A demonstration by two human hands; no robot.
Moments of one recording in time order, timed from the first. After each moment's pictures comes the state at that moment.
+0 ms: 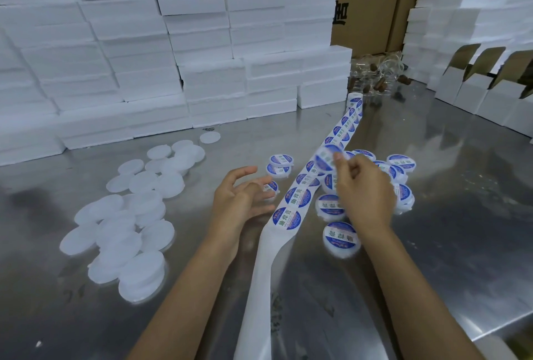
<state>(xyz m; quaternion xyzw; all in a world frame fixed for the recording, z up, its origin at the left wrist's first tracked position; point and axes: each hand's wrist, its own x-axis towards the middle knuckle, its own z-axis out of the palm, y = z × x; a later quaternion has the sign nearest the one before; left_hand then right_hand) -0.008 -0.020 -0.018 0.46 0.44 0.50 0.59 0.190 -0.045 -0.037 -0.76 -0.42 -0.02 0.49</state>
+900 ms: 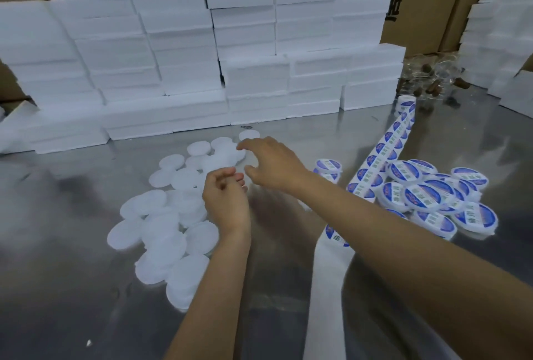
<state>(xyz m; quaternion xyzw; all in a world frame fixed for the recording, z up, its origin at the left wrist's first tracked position) -0.057 0.038 -0.039 0.32 0.56 0.66 0.37 0.040 0.083 0.000 -0.58 -0.78 0.10 0.21</state>
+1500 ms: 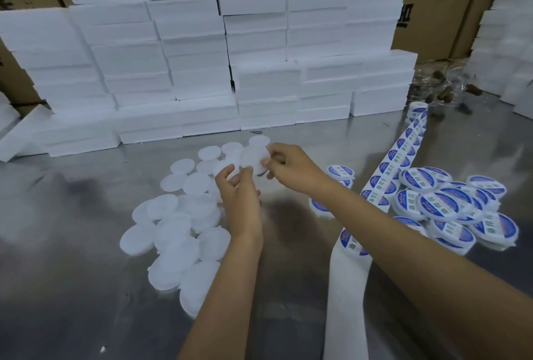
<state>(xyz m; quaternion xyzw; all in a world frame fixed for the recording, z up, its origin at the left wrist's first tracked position) -0.061 0.041 -0.028 0.32 0.55 0.62 0.45 0.045 0.086 -0.004 -0.55 -0.68 0.31 0.38</state>
